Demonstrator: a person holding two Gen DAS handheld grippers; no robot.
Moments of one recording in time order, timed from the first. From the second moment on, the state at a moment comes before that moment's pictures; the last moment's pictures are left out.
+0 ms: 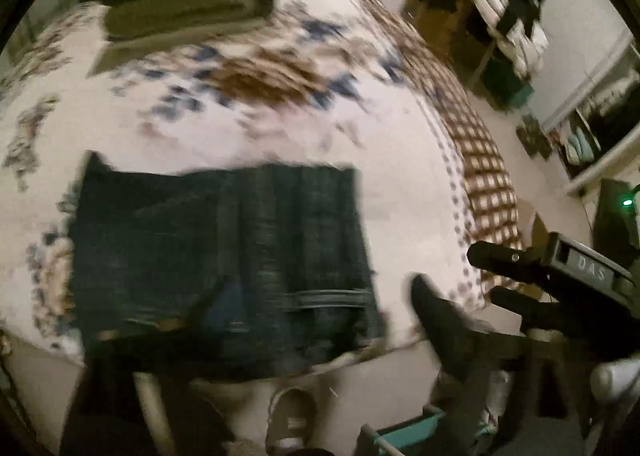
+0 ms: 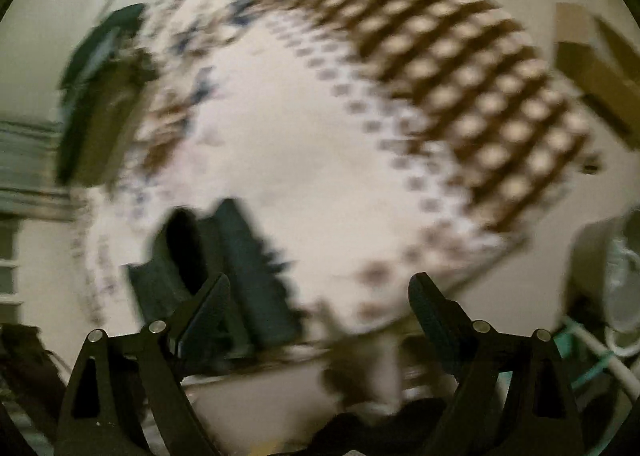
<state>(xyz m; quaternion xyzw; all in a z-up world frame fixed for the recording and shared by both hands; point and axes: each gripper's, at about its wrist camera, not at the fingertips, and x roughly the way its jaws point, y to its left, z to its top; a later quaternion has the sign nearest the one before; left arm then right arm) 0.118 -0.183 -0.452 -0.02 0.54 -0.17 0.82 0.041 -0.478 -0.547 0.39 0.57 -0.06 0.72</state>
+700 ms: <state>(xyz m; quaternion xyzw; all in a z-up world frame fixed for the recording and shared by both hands) 0.160 0.003 -0.484 -0.05 0.59 0.04 0.81 0.101 -0.372 -0.540 0.33 0.58 0.03 0.74</state>
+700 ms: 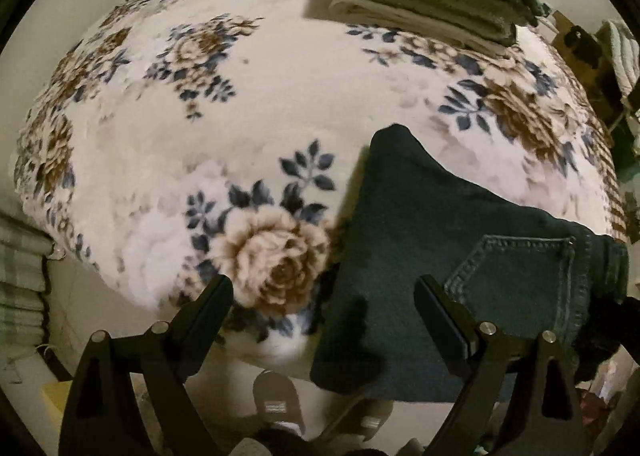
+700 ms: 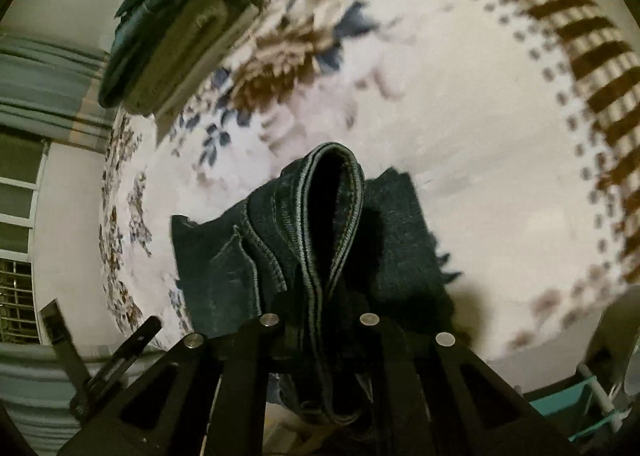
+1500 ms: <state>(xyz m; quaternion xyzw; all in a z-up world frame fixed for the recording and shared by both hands) 0.198 -0.048 -0.540 -0.04 0.64 -0.03 0.77 0.029 -0.469 -0.597 0.53 0.60 -0.07 0.60</state>
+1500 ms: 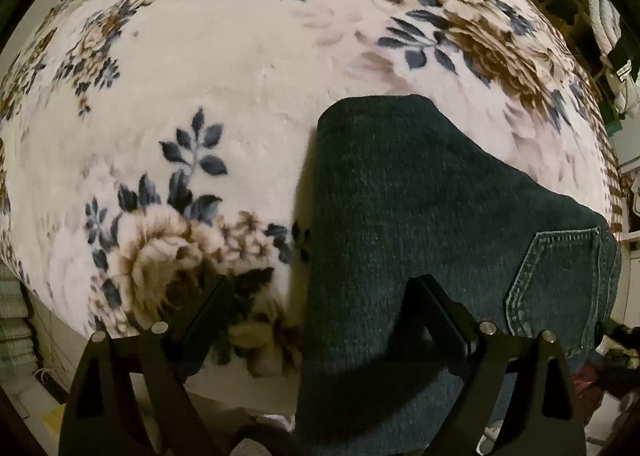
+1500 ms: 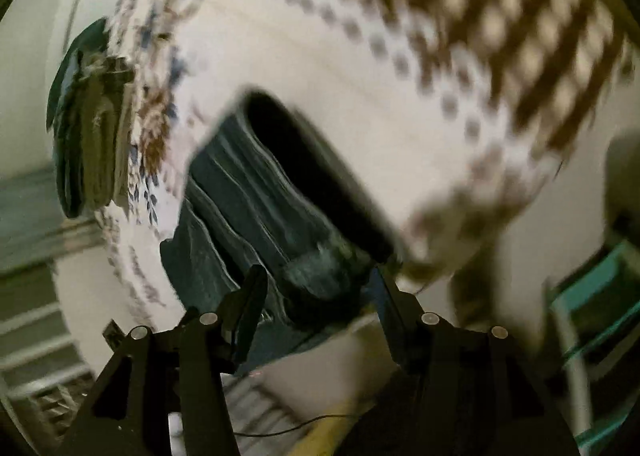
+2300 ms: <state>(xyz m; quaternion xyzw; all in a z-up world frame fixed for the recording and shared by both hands) 0.180 -0.049 -0.542 -0.03 0.65 -0.05 0.76 -0.006 -0.449 -0.619 0.57 0.55 -0.04 0.61</state>
